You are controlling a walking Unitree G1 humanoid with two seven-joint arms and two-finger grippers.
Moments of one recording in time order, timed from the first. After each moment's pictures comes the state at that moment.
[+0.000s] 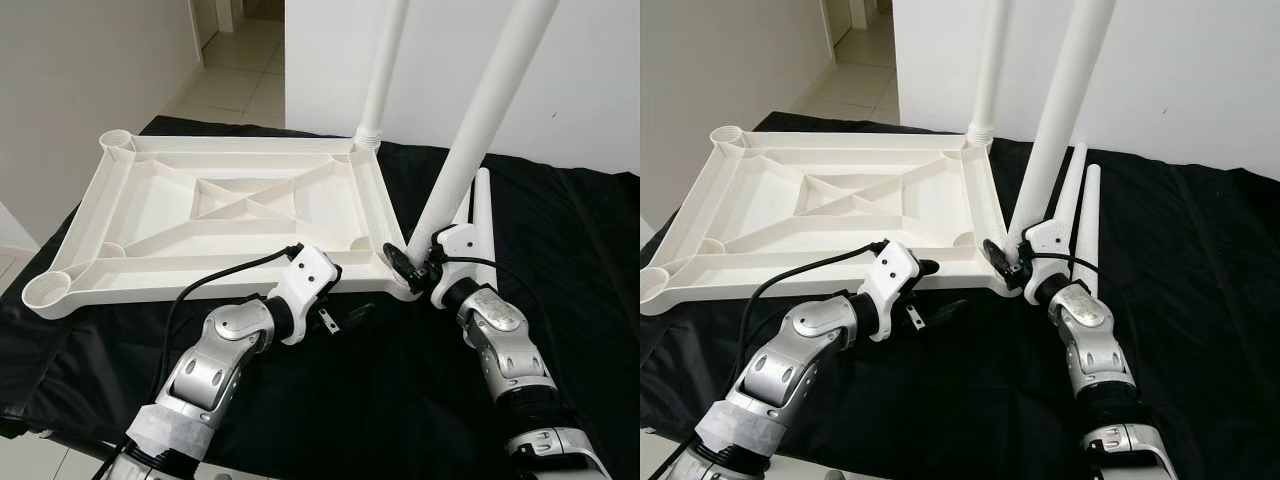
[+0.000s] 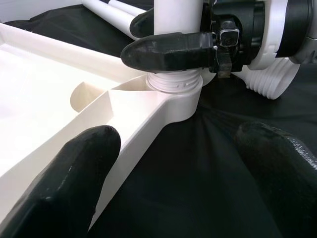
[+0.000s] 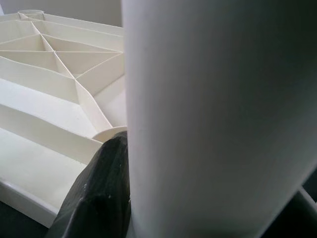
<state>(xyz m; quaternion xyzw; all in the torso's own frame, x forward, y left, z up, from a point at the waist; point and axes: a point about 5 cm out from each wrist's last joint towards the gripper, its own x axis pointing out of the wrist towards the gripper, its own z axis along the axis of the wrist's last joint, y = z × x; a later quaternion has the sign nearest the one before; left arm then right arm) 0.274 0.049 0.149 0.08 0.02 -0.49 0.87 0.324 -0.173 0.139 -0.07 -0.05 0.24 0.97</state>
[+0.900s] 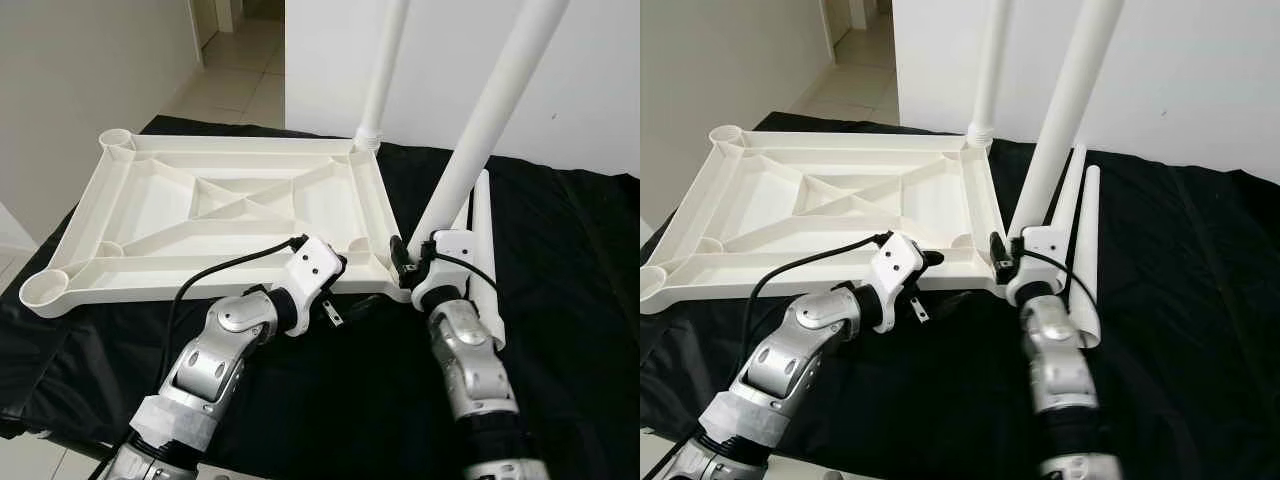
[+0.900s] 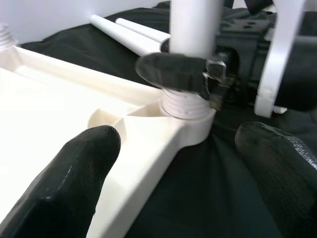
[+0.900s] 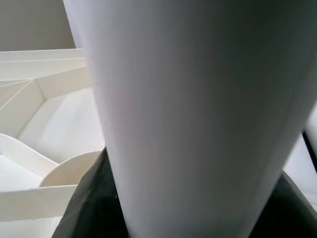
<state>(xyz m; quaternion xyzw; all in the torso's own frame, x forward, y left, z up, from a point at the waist) 0.282 0.051 0.161 0.09 -0.01 -0.48 0.87 0.303 -0.137 0.137 0.02 -0.04 -0.02 1.00</state>
